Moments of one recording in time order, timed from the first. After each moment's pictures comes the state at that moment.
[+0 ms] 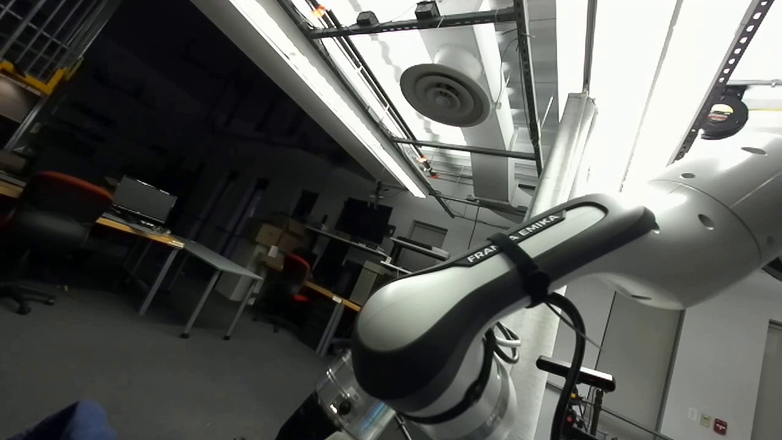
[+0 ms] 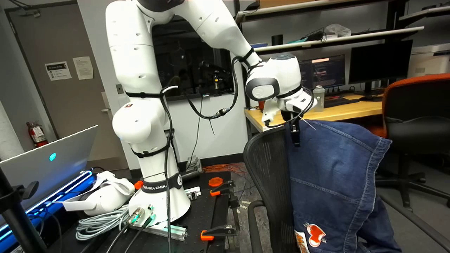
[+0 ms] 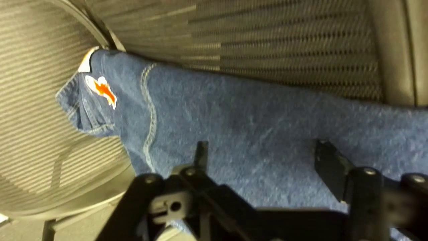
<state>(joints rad) 0.14 0.06 0.22 -2.48 0.61 2.77 0.04</state>
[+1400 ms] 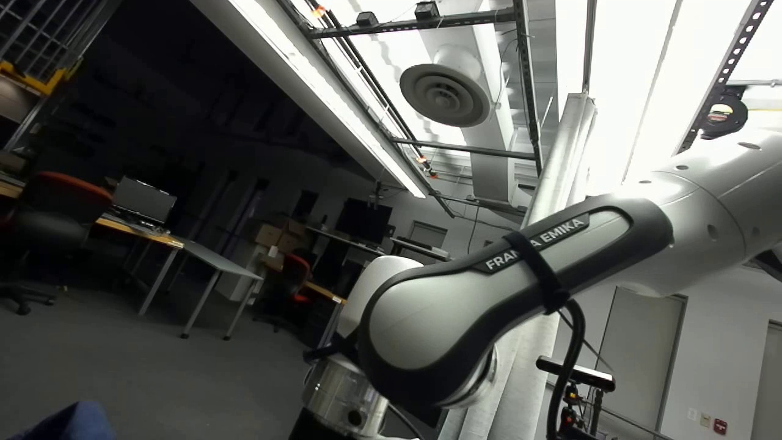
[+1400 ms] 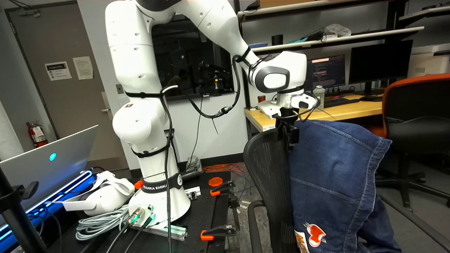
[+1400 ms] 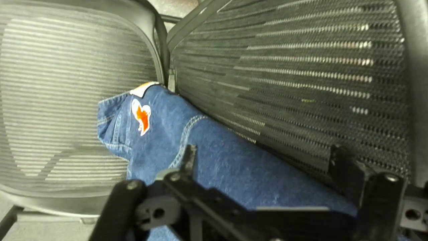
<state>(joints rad) 0.15 0.06 0.18 -2.41 0.21 2.42 -0.06</state>
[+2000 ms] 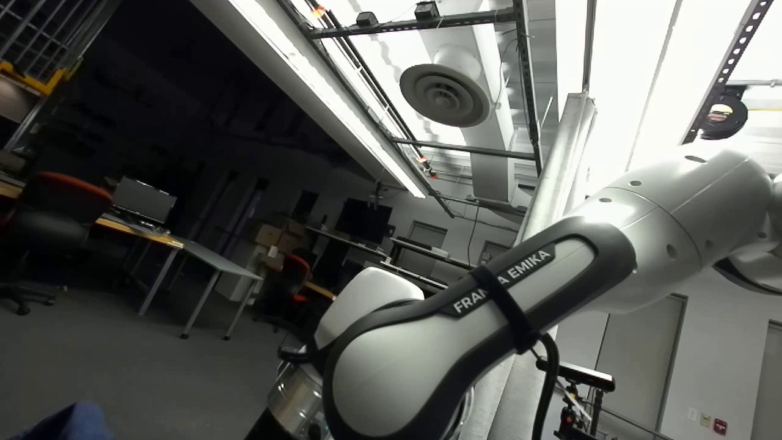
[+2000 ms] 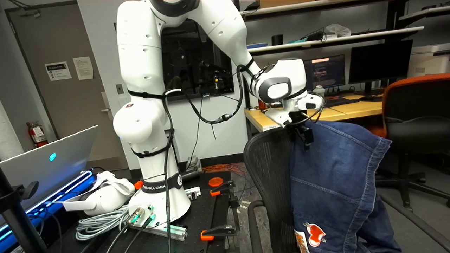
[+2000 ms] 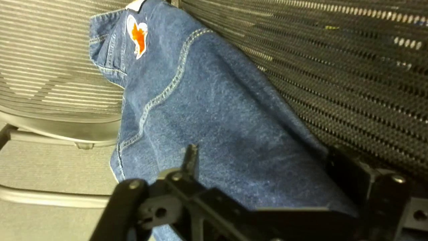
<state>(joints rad) 0.16 0.17 0.19 -2.38 0.15 2.73 -0.07</state>
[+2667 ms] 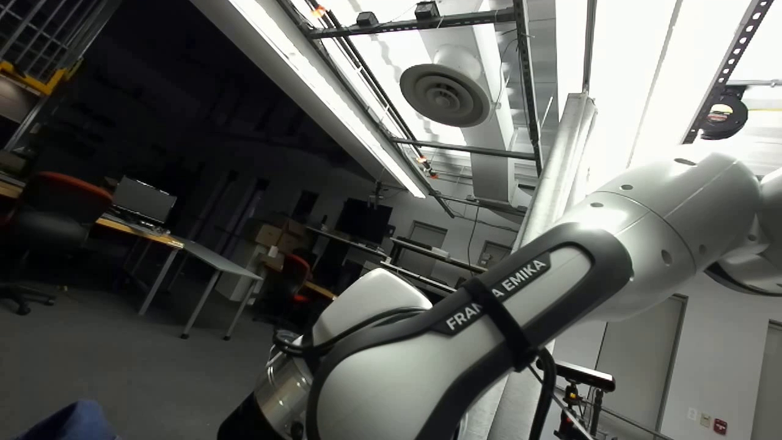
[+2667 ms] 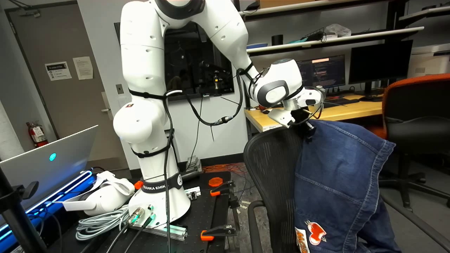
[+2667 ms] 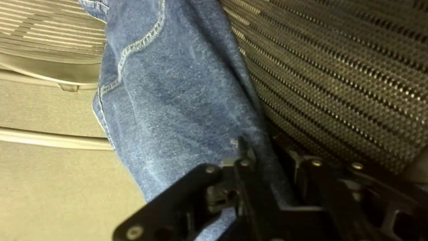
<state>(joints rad) 0.16 0.20 0.23 -2.39 0.17 2.97 -0.10</state>
